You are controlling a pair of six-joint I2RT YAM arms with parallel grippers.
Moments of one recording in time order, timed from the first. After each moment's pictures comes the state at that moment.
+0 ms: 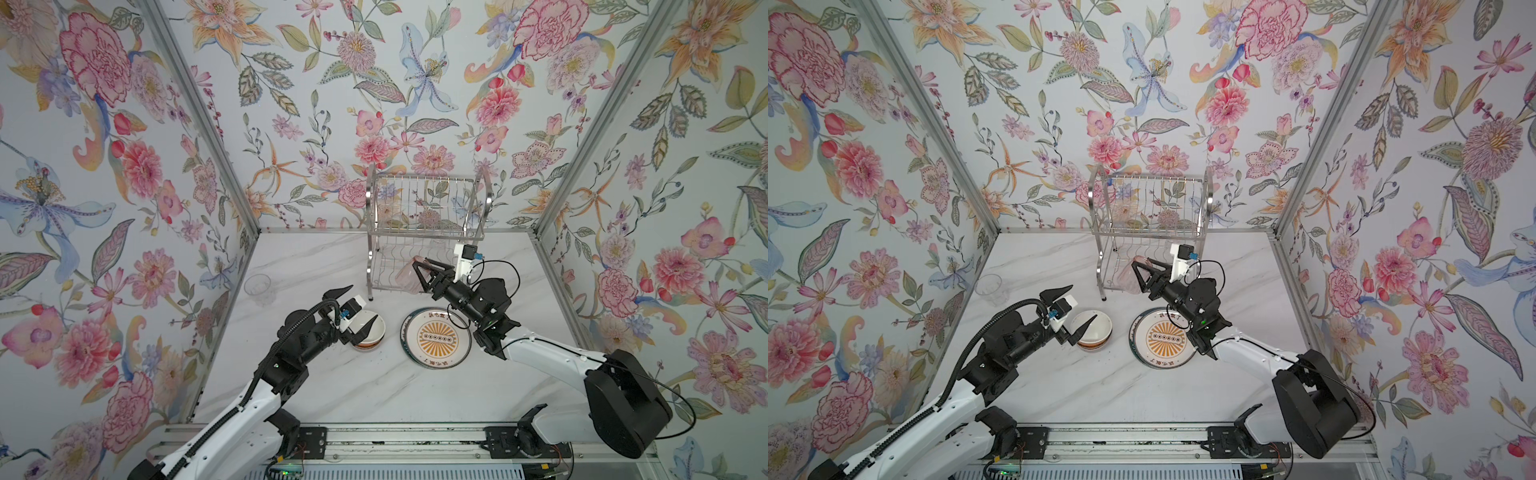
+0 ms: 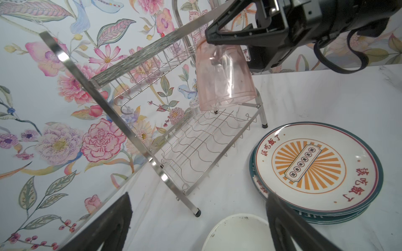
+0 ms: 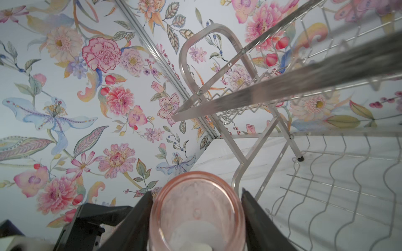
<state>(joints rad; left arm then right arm) -0.58 0.81 0.46 0.24 0.19 0.44 0.61 1.35 0.70 0.79 -0.20 0.71</state>
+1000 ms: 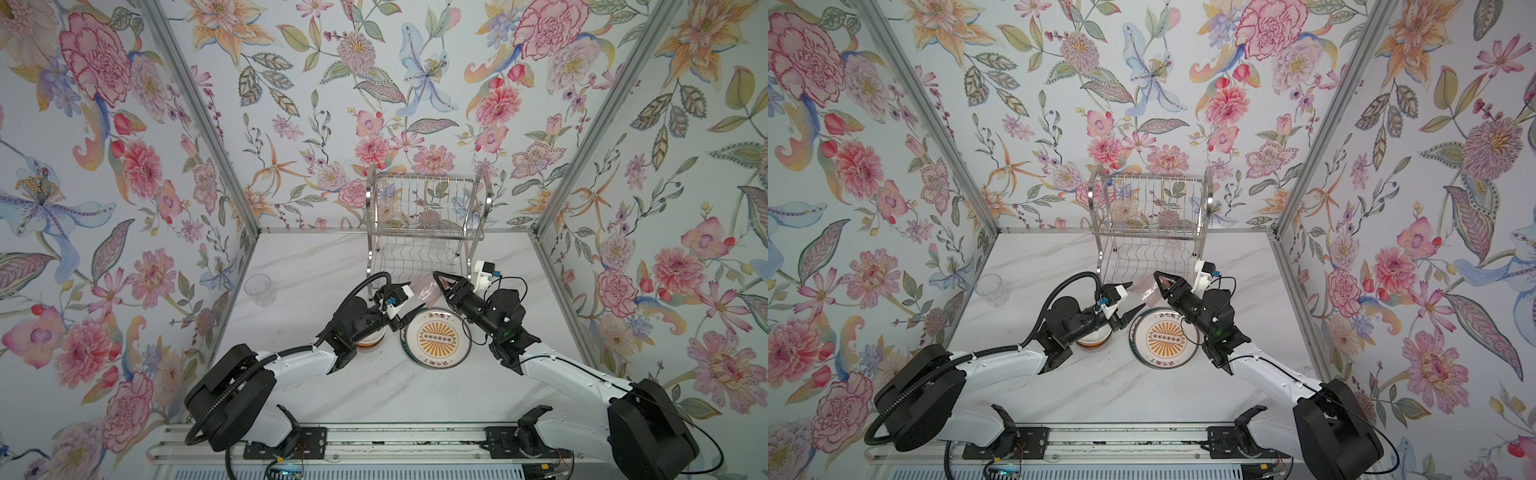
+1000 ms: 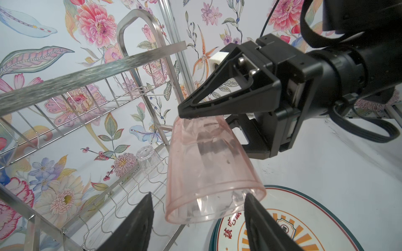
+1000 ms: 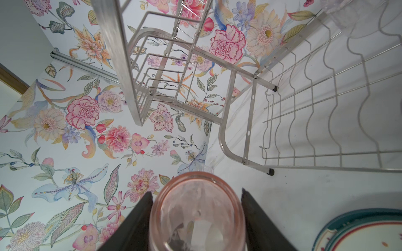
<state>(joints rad) -0.77 1.45 0.63 0.84 0.24 0.29 0.54 1.20 0.55 0.64 -0.20 1.16</state>
